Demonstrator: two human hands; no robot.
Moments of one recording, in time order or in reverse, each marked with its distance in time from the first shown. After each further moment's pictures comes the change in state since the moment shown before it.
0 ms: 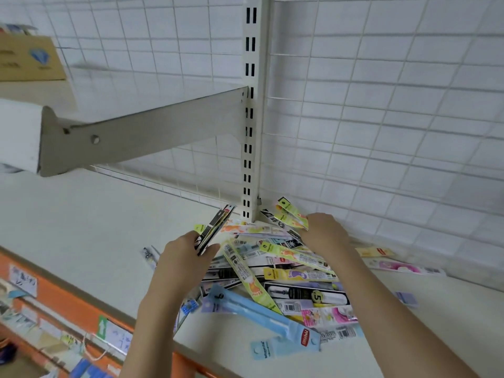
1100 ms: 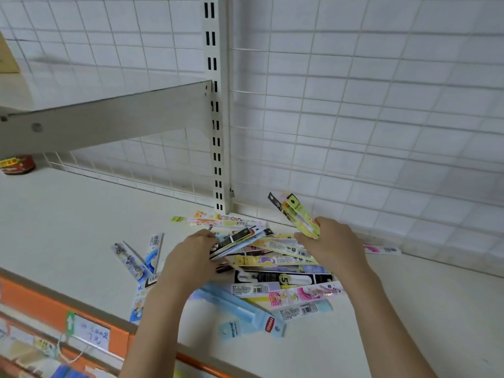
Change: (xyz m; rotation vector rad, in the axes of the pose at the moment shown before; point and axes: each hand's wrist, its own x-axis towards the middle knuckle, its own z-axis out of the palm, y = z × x) left_hand -0.010 0.025 0.040 0.239 -0.180 0.376; right_hand -0.079 0.046 -0.032 0.180 0.090 0.064
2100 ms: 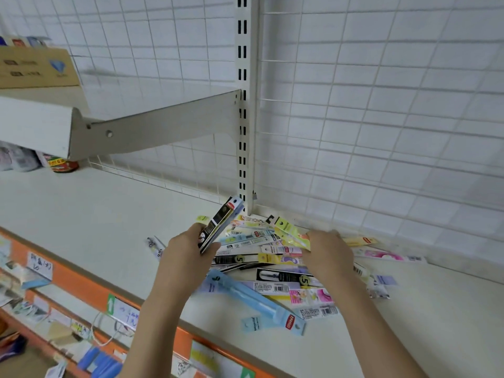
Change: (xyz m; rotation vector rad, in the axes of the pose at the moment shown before) left_hand -0.039 -0.015 -0.030 -0.236 0.349 -0.213; right_hand -0.007 -0.028 0.032 -0.224 -0.005 -0.120
